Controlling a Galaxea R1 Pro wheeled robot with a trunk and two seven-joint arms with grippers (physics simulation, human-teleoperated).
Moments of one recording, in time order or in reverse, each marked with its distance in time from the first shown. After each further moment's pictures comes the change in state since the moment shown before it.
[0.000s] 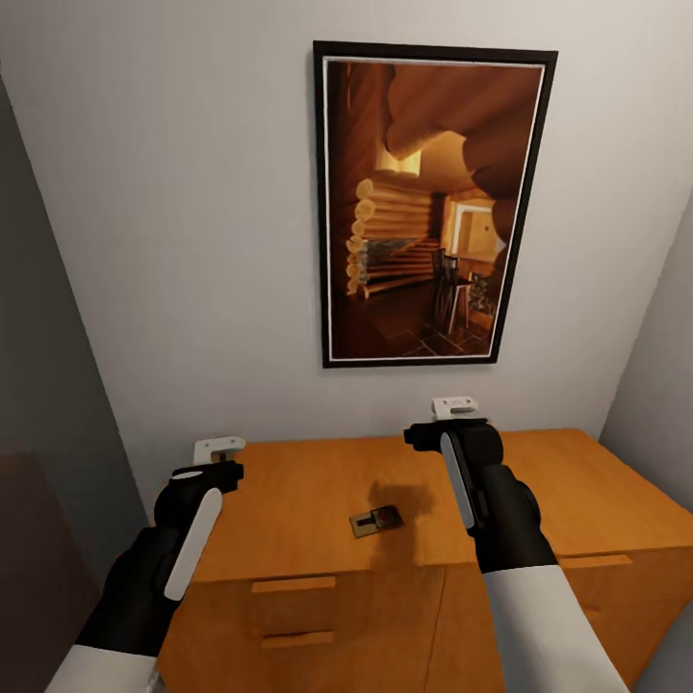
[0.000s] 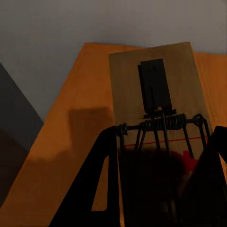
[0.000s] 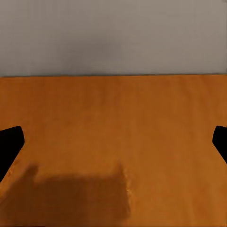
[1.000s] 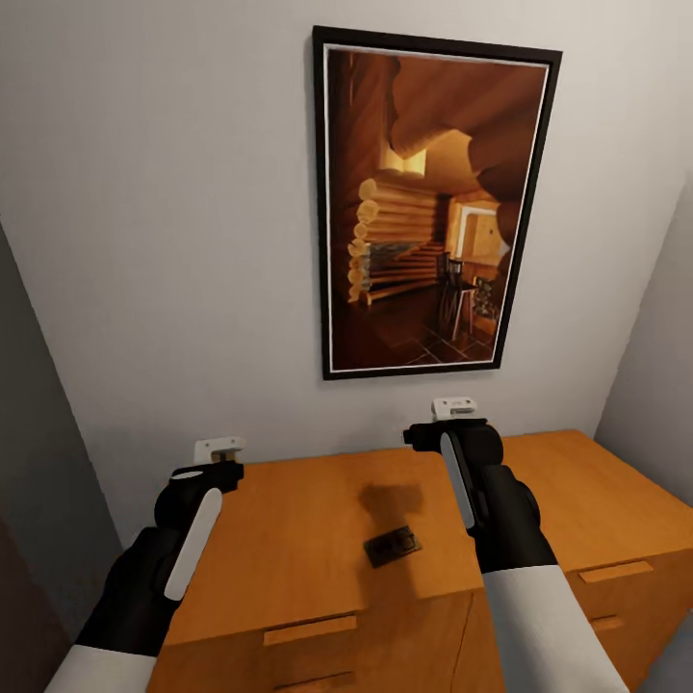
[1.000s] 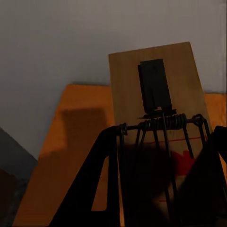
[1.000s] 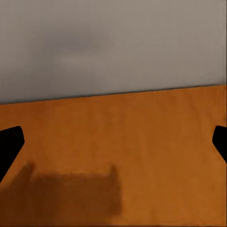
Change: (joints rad) left arm 0.000 0.000 -0.001 0.000 0.001 -0.001 0.000; right arm 0.000 0.000 -0.001 0.003 -0.007 0.000 -0.001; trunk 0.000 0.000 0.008
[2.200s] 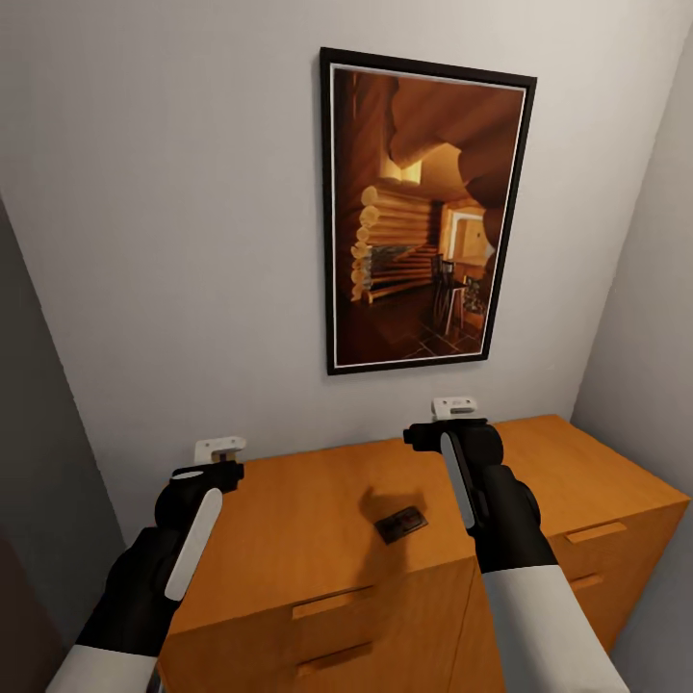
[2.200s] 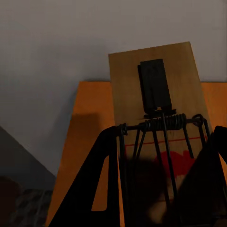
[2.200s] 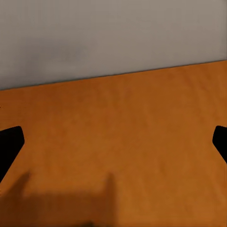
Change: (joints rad) left arm 0.000 -0.001 0.000 0.000 -0.001 0.002 0.001; right arm 0.000 0.001 0.000 -0.001 -0.001 0.000 0.001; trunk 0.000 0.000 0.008
